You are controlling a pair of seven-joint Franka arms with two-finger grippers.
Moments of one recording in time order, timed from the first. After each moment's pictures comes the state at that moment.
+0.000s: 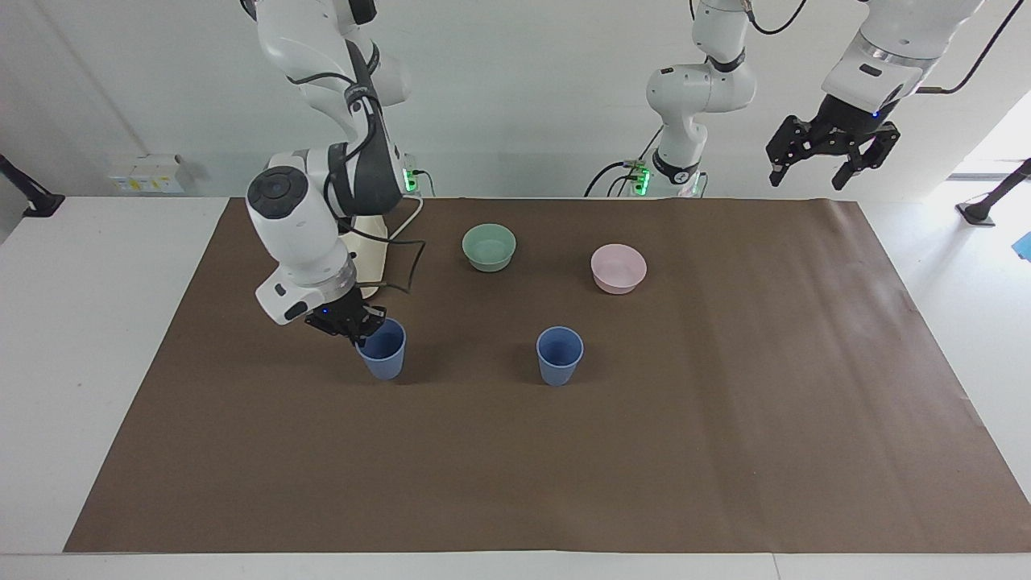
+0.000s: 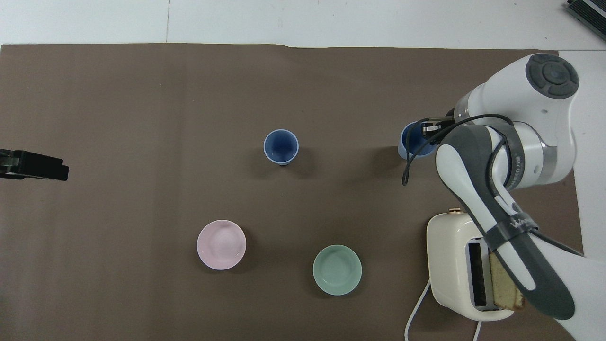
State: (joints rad) left arm -0.01 -0.09 -0.09 -1.53 -0.03 1.46 0.02; right arm 0.17 0.29 0.00 -1.66 0.02 1.98 0.26
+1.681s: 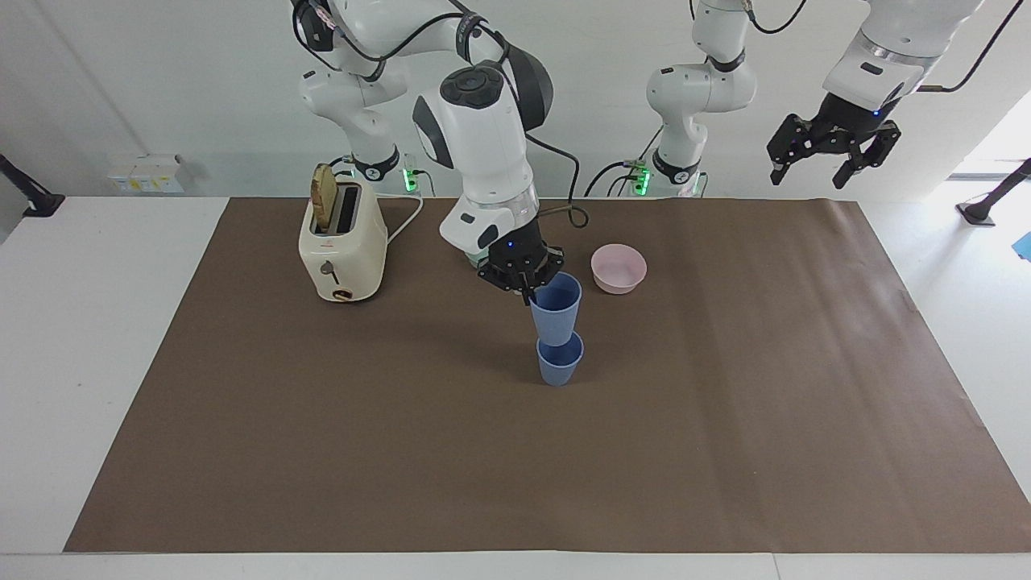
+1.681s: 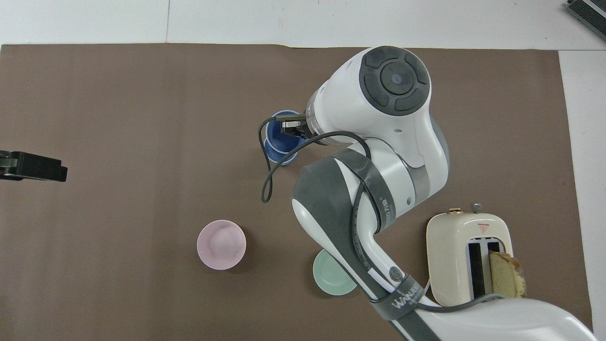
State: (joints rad) left arm -0.01 -0.09 -0.09 -1.53 -0.03 1.46 0.02; right arm 0.45 0.41 0.07 -1.33 0.09 1.95 0.49
